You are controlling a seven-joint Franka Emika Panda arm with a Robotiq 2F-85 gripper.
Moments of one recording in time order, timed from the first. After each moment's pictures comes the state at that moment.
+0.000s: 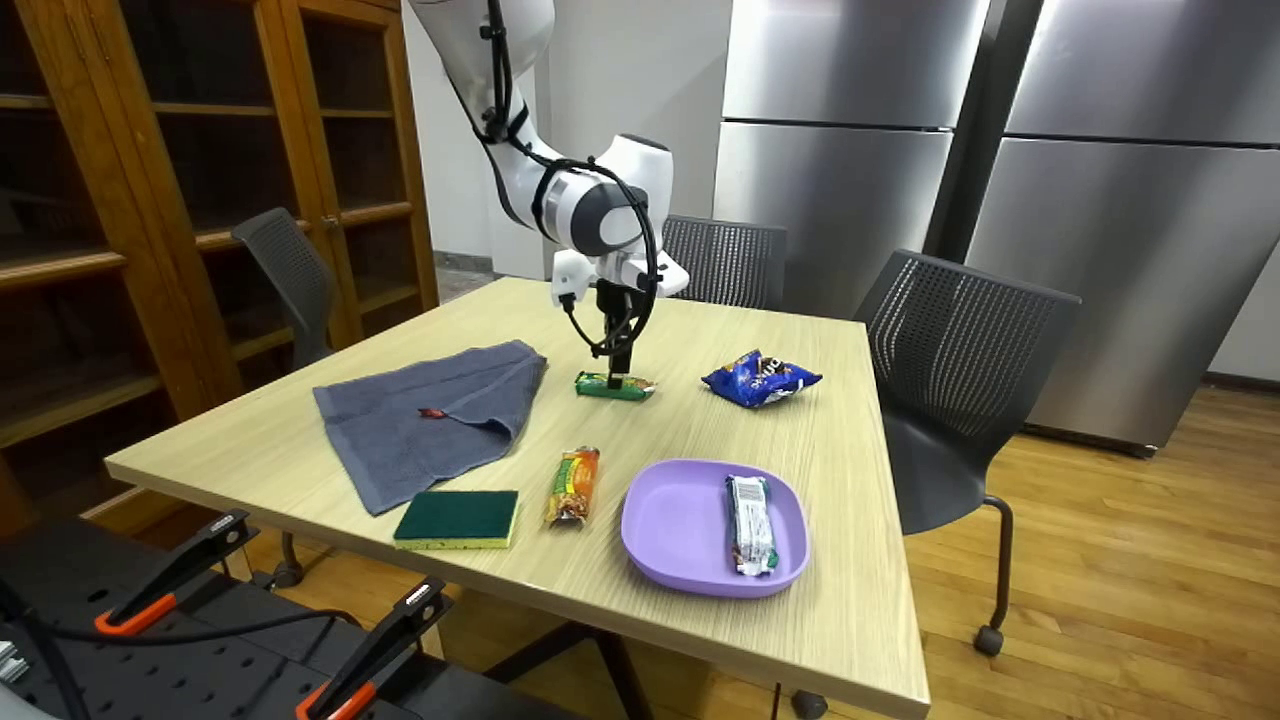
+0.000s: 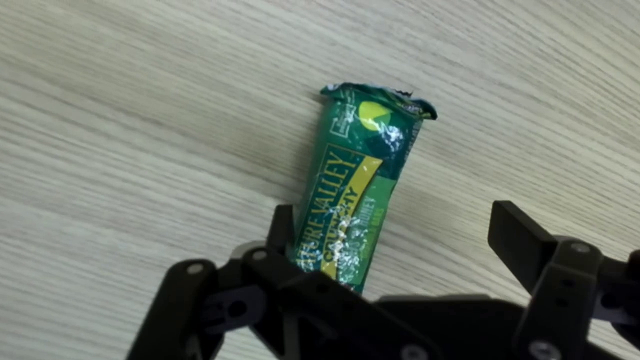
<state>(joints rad) -0.05 0.90 -0.08 -1.59 0.37 2.55 0.64</state>
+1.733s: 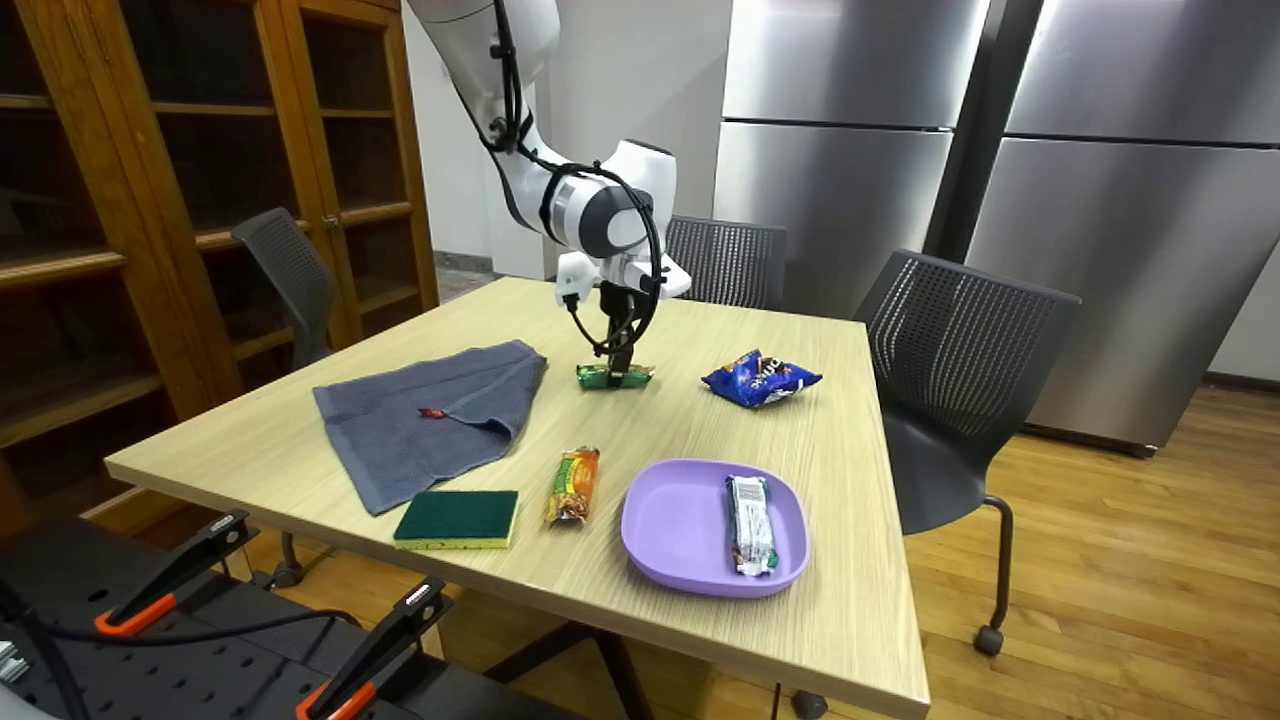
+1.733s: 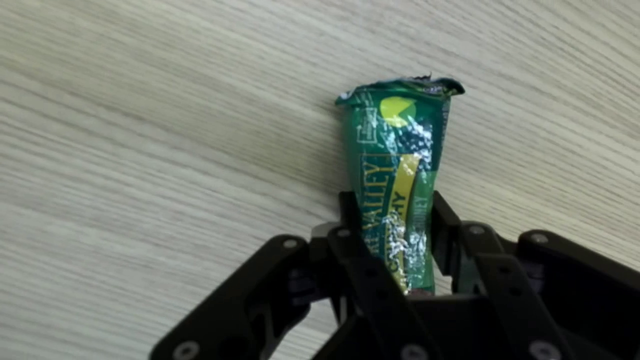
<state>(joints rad) -0.05 0.94 -0.09 -1.51 0.35 2.50 0.68</state>
